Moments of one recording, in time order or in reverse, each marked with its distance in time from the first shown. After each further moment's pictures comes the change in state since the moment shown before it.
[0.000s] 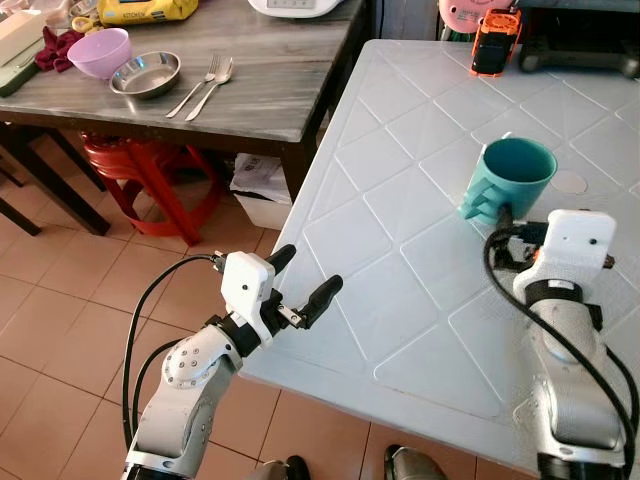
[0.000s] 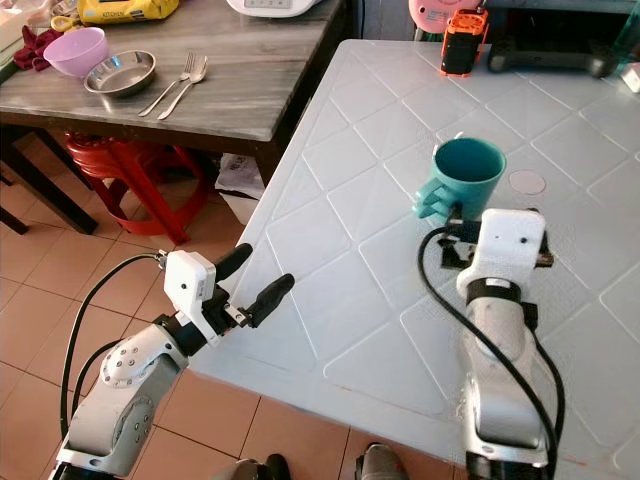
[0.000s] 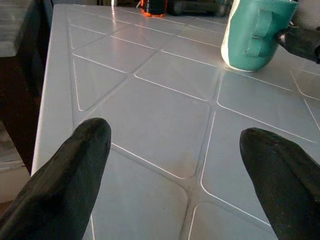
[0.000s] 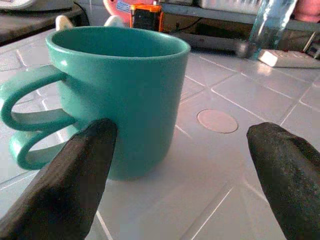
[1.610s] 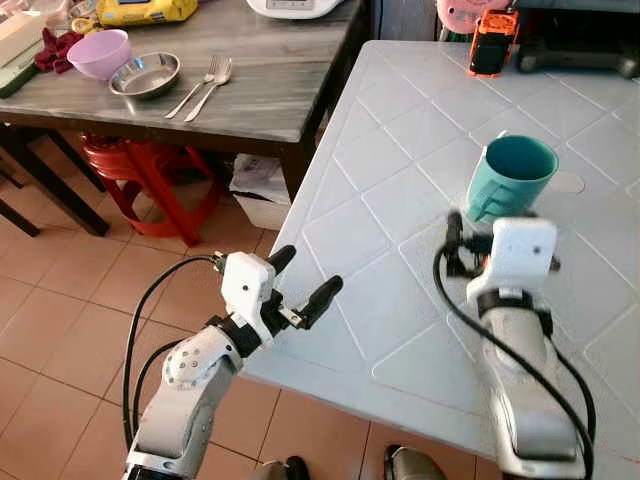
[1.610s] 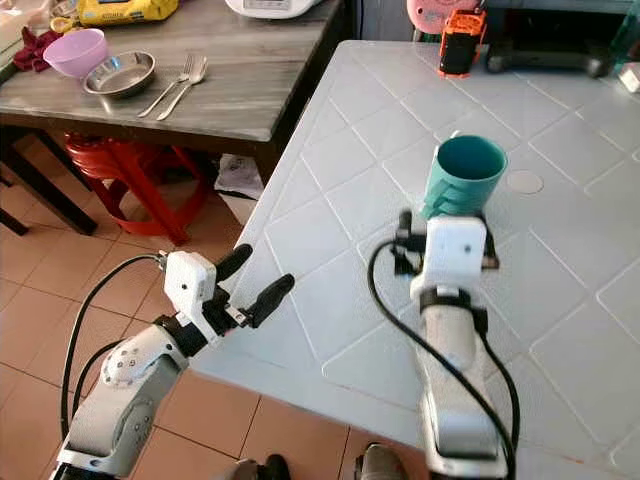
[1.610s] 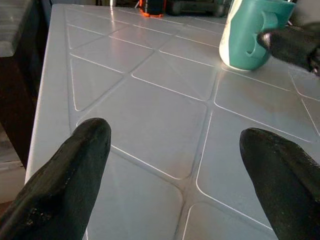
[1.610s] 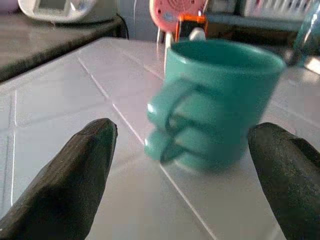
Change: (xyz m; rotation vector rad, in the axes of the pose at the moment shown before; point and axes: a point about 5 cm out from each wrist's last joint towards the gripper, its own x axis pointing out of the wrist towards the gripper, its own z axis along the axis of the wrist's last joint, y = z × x) left arm 0.000 -0.001 0.000 -0.003 0.000 0.001; right arm -0.019 0.051 0.007 0.045 -0.025 0.125
